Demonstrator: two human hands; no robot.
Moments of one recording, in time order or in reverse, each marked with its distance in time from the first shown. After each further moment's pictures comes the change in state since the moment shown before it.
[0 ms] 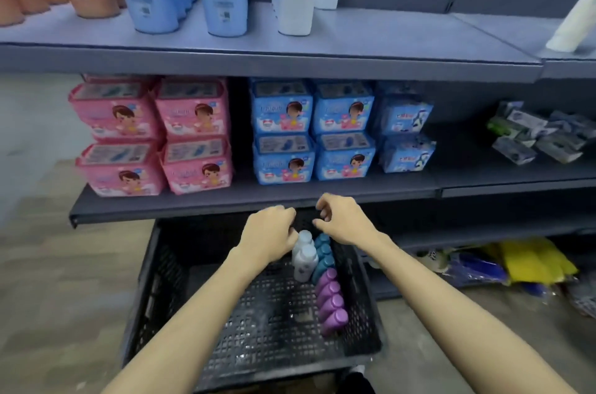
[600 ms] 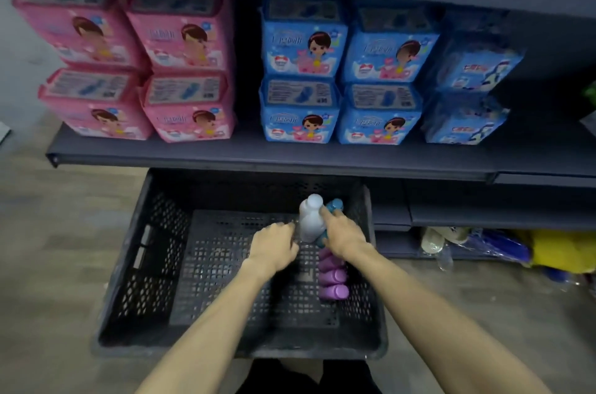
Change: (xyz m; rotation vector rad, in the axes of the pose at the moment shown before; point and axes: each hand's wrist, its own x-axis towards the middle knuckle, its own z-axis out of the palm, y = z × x) left_hand -0.007 -0.005 0.139 -0.127 -0.379 -0.319; right_hand 0.035 0.090 0.131 -0.317 -0.461 0.116
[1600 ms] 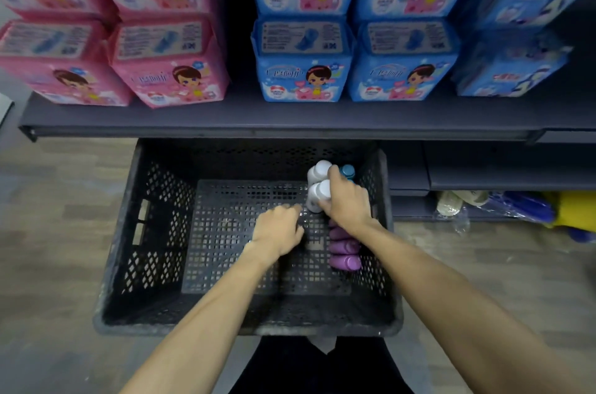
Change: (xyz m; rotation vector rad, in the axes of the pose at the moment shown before) left_hand 0.006 -0.012 0.032 0.076 -0.073 0.022; right_hand 0.019 -0.005 0.025 0.048 0.318 -0.063
